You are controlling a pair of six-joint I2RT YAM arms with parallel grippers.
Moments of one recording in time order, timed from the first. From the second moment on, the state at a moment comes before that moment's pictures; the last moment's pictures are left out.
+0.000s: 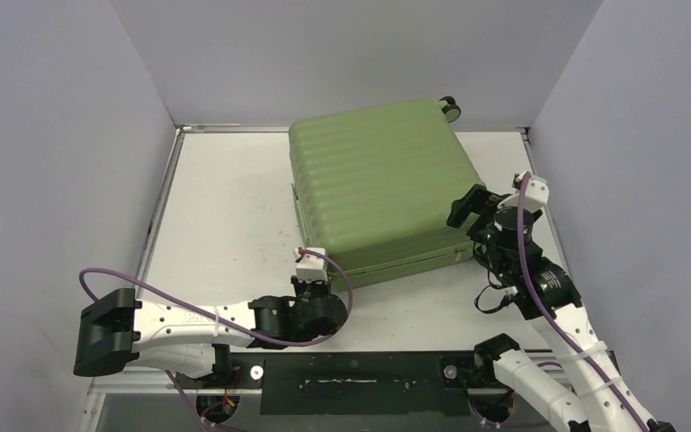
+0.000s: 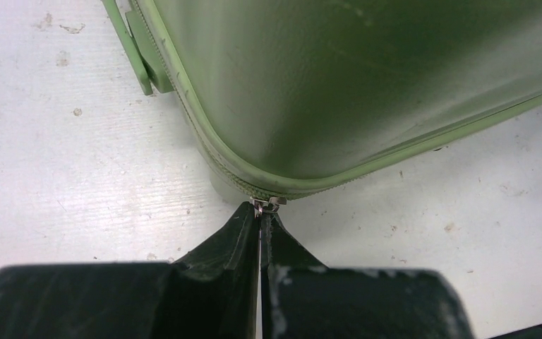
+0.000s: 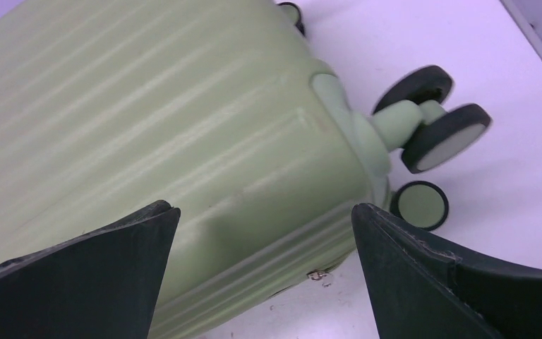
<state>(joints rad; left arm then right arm) -1.38 1.17 0.64 -0.30 -0.97 -0.98 0.40 0.72 0.89 -0.52 0.39 0.49</state>
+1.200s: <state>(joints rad) -1.38 1.14 0.59 -0.19 -0.95 -0.80 -0.04 0.94 0.79 -0.41 0.30 1.16</state>
